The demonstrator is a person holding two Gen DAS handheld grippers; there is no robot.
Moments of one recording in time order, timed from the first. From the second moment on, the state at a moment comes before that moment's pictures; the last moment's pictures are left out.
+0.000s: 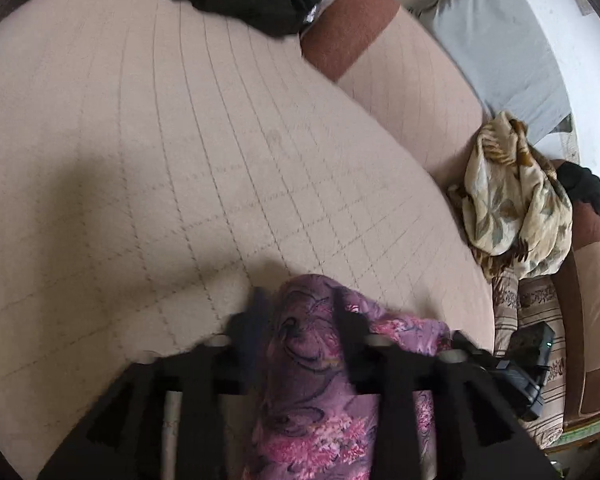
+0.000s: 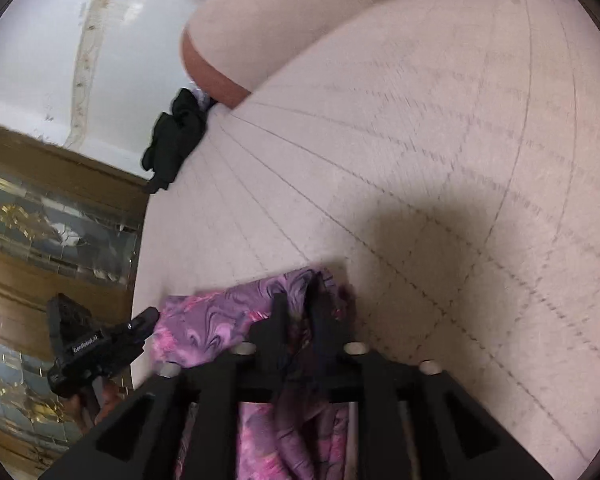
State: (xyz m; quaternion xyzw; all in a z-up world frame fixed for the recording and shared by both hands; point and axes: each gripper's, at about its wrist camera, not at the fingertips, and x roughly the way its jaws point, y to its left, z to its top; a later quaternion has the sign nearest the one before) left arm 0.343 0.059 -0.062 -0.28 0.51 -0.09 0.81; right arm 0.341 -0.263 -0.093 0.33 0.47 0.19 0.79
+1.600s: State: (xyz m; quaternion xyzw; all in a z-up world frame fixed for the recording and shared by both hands) left arm 0.124 0.074 -0.065 -0.22 0.51 -0.08 0.83; right arm 0.141 -0.248 -0.102 0.29 0.48 0.19 0.80
